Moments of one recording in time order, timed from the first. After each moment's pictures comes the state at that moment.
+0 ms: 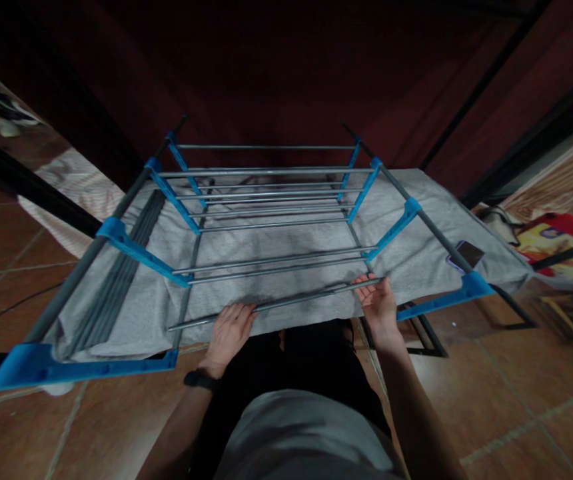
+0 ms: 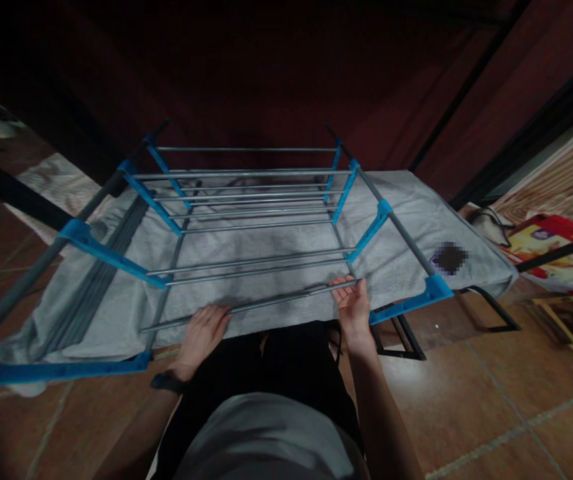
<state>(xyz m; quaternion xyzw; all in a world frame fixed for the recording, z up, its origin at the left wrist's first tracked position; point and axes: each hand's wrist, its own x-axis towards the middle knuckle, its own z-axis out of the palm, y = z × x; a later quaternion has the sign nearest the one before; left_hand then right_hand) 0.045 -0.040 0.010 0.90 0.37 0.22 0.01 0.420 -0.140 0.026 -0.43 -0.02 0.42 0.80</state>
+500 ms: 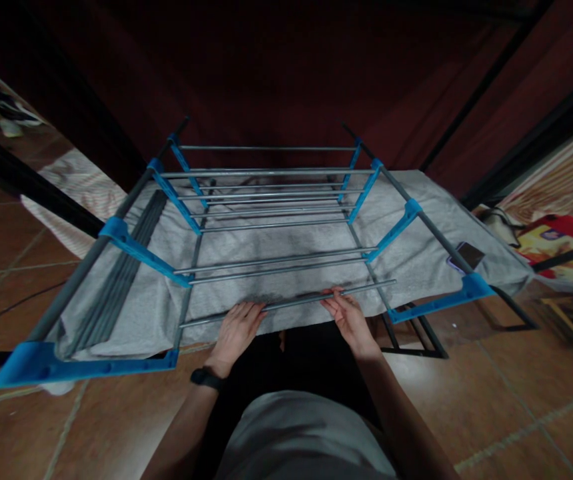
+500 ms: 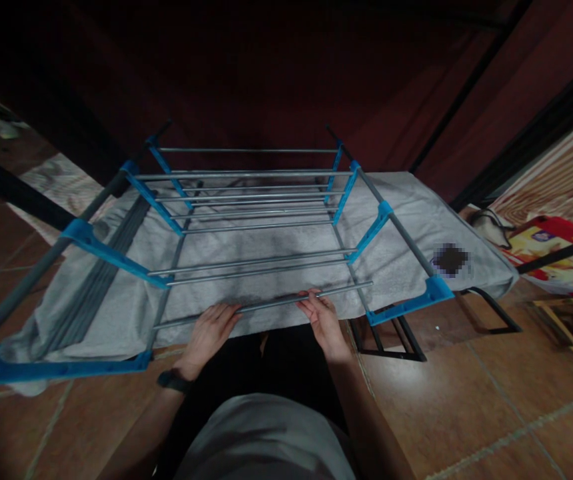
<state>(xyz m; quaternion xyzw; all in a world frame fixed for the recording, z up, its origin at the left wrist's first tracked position) 0.060 -0.043 0.018 0.92 0.35 0.19 0.04 0.341 -0.140 0.029 -0.42 -0.10 0.53 0.73</state>
